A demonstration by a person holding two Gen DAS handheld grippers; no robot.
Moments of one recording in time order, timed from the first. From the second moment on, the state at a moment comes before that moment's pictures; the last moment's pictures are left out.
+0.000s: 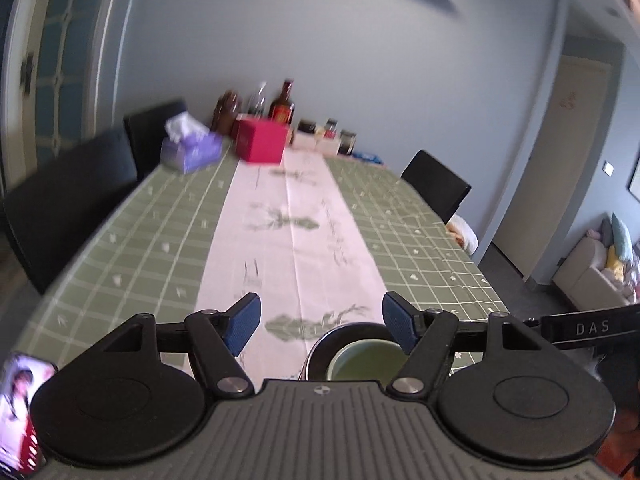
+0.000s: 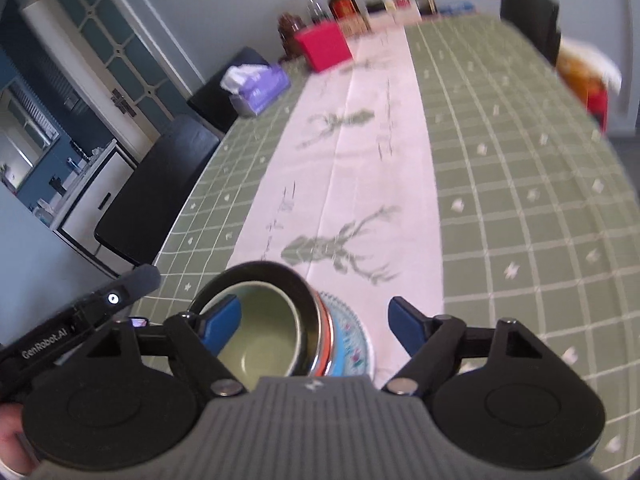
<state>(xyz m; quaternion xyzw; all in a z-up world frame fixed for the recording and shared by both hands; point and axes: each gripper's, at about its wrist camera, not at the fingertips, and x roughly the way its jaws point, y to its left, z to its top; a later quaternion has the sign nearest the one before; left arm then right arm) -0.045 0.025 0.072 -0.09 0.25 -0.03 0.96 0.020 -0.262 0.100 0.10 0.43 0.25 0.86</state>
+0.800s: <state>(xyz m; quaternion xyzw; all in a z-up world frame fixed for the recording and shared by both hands) -0.165 -0.051 0.073 0.03 0.15 -0.04 0.99 -0.169 -0.304 0.121 0.03 0.21 0.18 0.96</state>
